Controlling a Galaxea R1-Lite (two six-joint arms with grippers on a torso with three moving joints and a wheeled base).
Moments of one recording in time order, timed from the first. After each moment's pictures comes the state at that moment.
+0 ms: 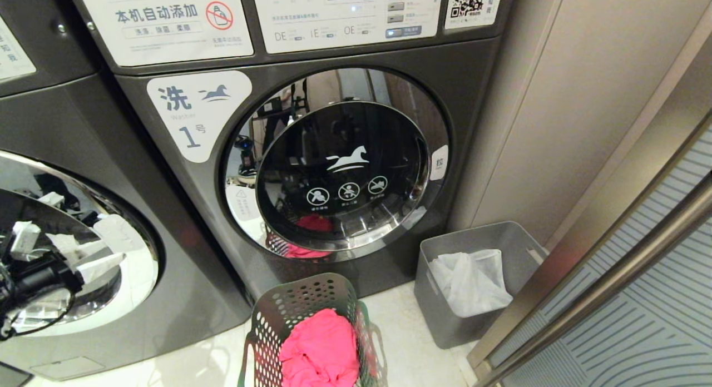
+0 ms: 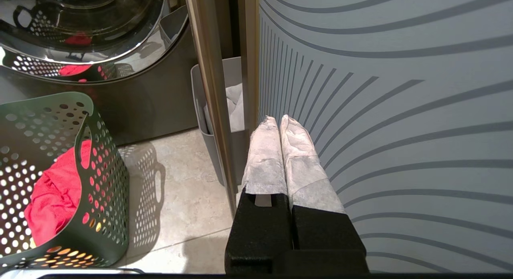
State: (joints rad) left arm 0.71 2.36 -1.04 -1.13 -1.27 0.17; right arm 0.00 0.00 0.00 0.00 0.00 0.00
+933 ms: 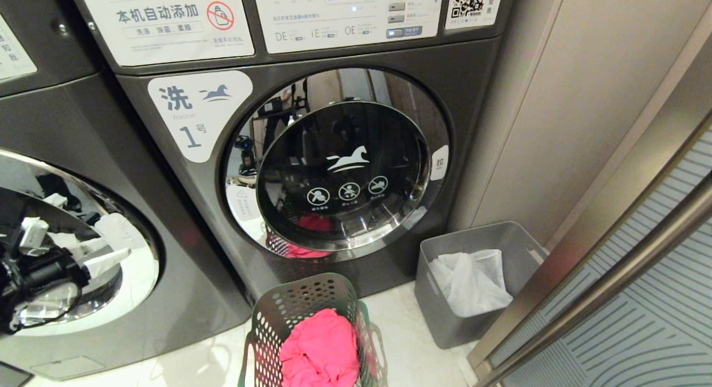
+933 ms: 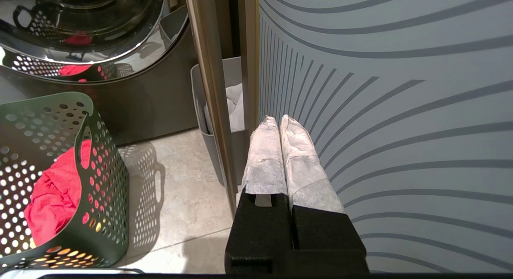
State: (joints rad) left arm 0.68 2.39 -1.10 -1.13 -1.24 0.15; right arm 0.00 0.00 0.00 0.00 0.00 0.00
